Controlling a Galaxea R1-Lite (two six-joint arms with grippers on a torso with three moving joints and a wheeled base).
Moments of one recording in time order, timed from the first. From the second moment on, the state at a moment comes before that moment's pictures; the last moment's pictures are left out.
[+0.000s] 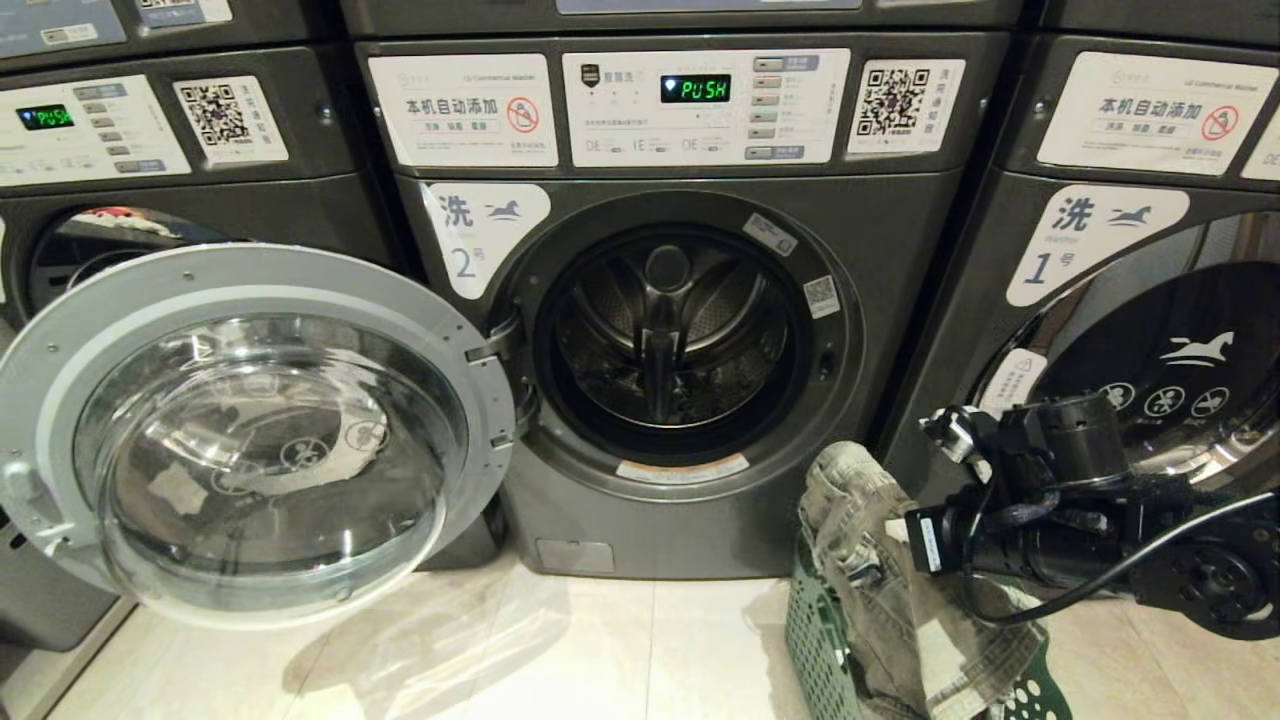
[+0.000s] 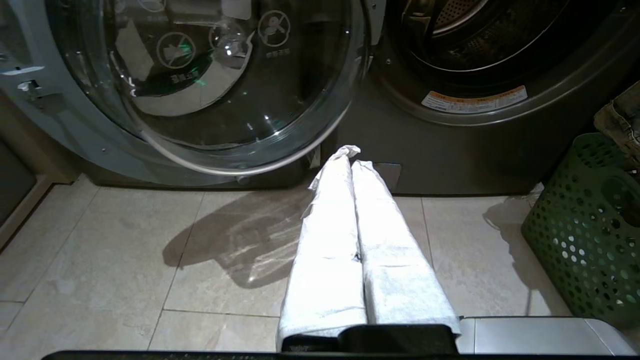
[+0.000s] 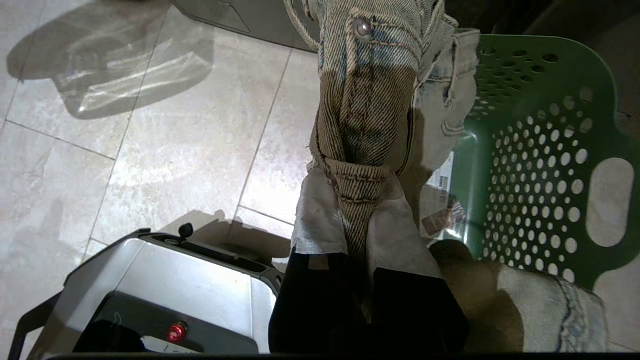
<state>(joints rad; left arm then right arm) 0.00 0.00 0.00 0.02 0.00 0.01 0.27 1.77 -0.70 -0.41 0.05 0.08</state>
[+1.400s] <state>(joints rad) 0.00 0.00 0.00 0.02 0.00 0.01 0.25 1.70 -0.64 -0.42 0.05 -0.09</state>
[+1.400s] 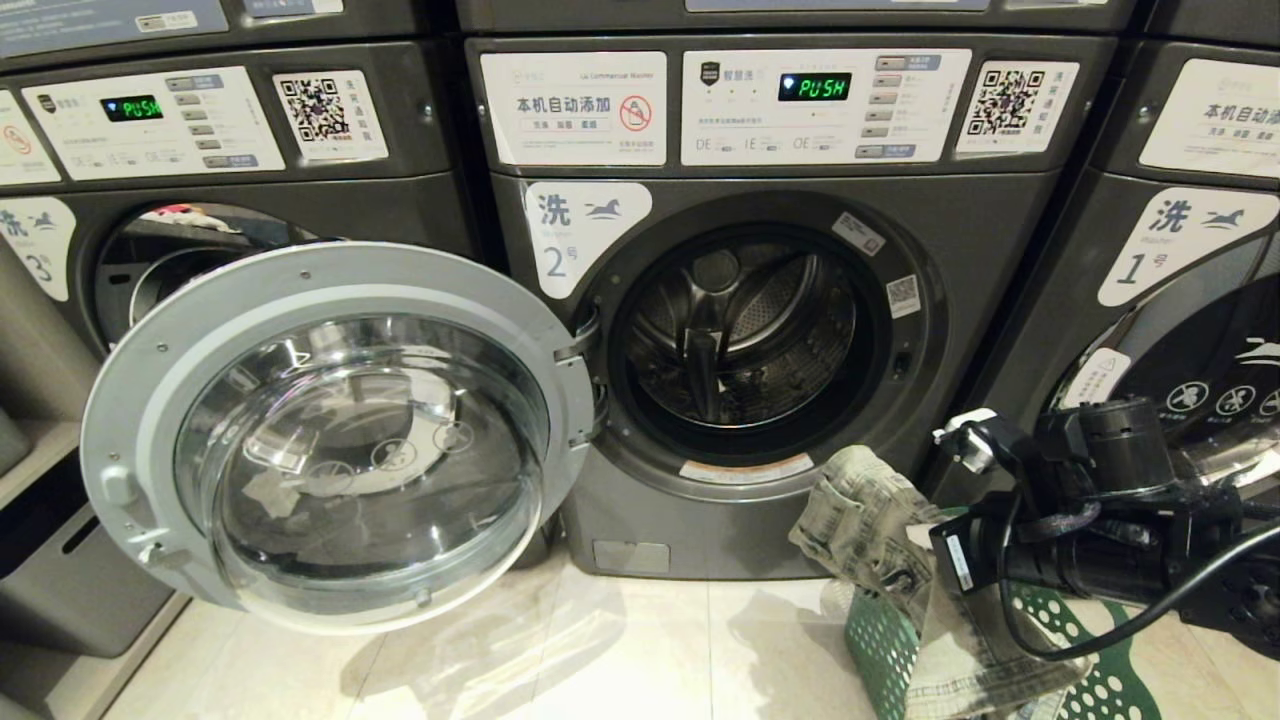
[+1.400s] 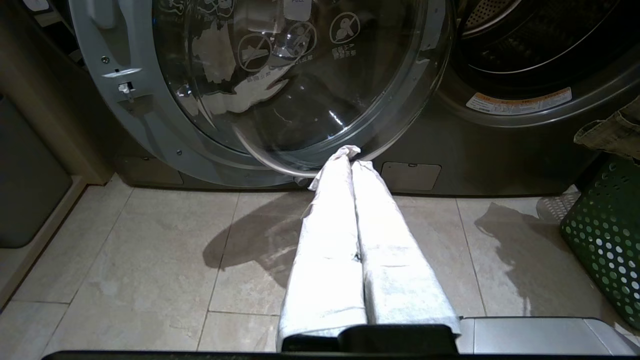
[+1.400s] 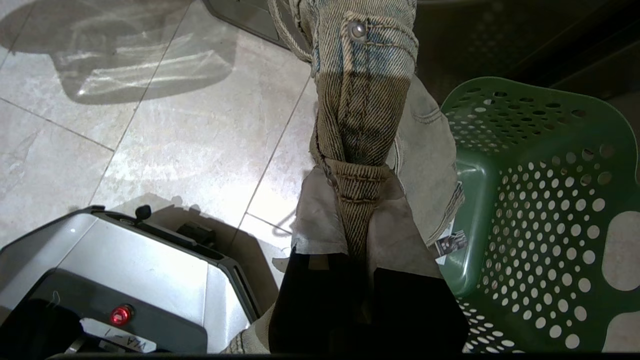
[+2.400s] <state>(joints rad) 0.00 0.00 0.00 0.02 0.00 0.01 0.21 1.70 -0.65 -0.42 0.05 -0.08</state>
